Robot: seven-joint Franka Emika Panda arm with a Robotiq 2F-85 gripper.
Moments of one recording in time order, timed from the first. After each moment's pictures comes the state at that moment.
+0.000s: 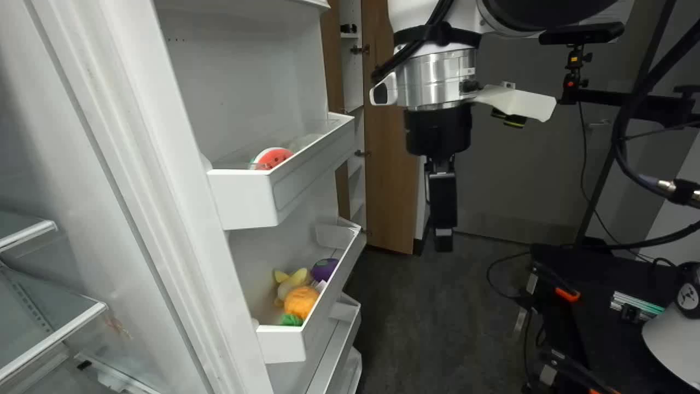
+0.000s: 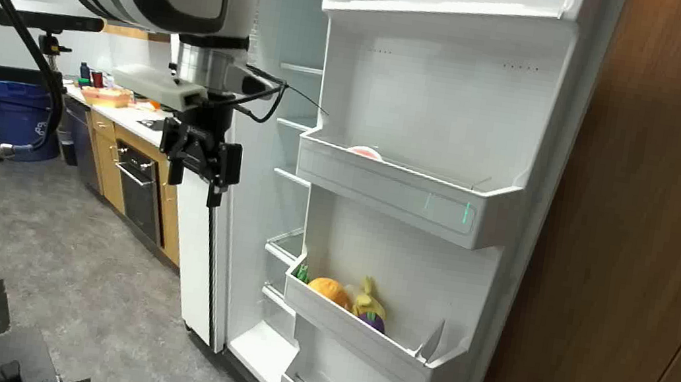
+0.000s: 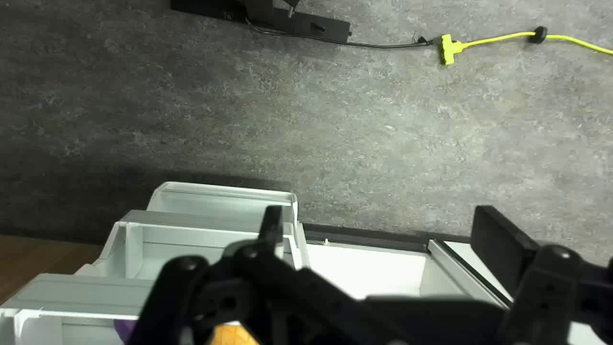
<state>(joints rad) 0.15 -0.26 0.09 -2.45 0.12 2.08 -0.03</state>
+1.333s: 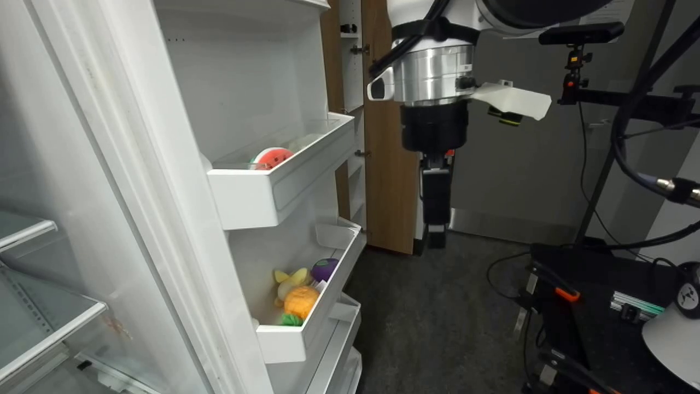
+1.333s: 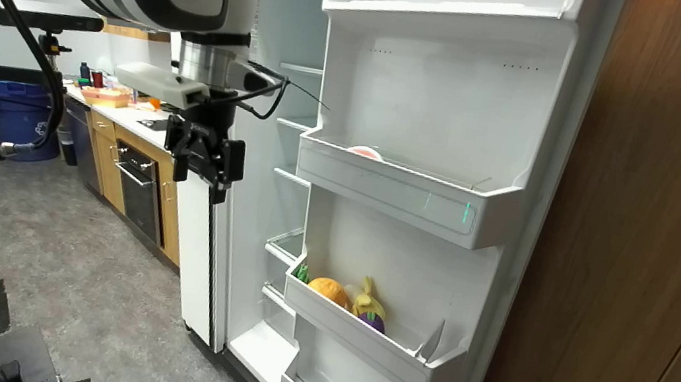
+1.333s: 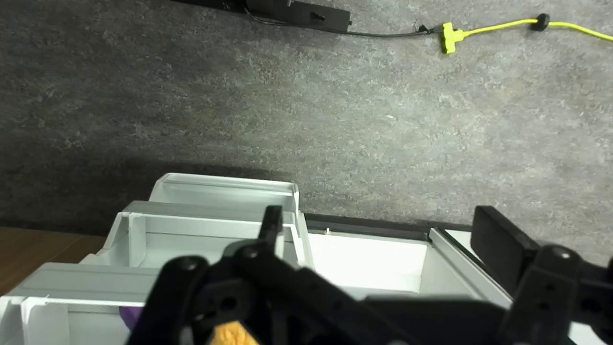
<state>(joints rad) 0.15 -0.26 0.09 -2.44 0.12 2.10 -0.02</state>
